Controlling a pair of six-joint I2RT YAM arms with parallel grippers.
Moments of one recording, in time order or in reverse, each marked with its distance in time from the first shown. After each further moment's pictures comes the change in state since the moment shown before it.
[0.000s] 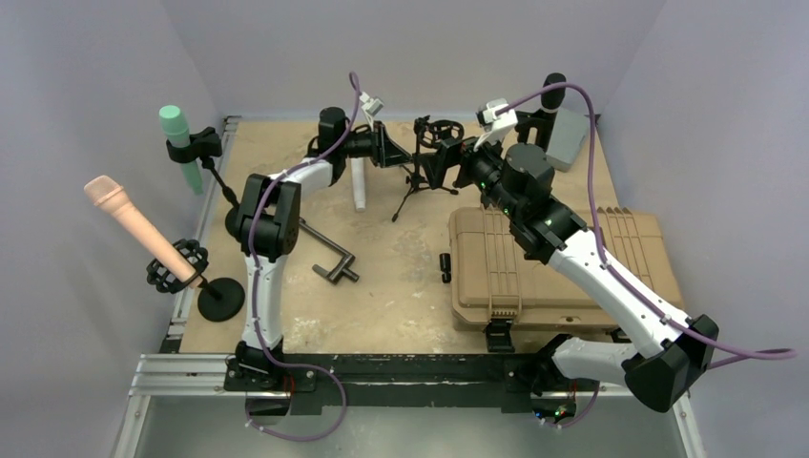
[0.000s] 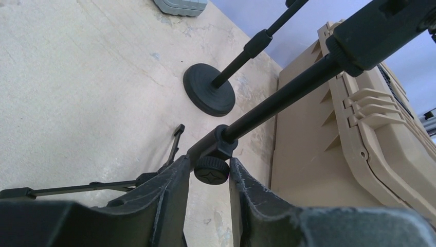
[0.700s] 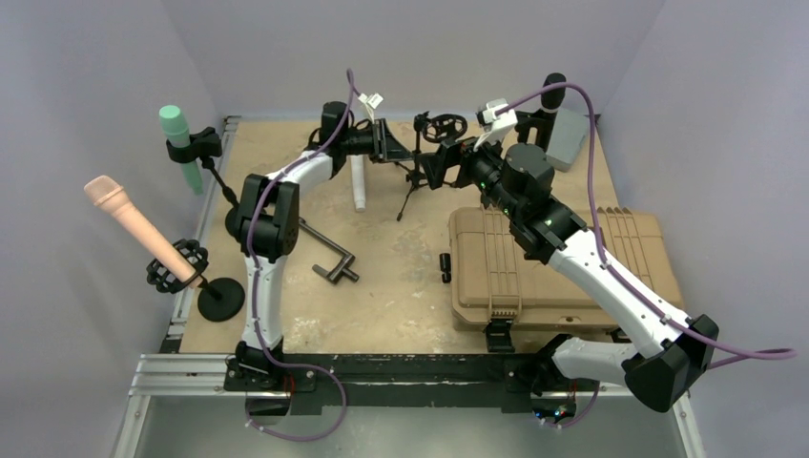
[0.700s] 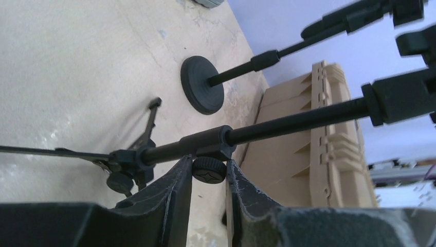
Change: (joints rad) left arm -0.002 -0.002 0.072 -0.218 -0.069 -0.161; right arm 0.000 0.000 0.001 0.000 -0.002 0.000
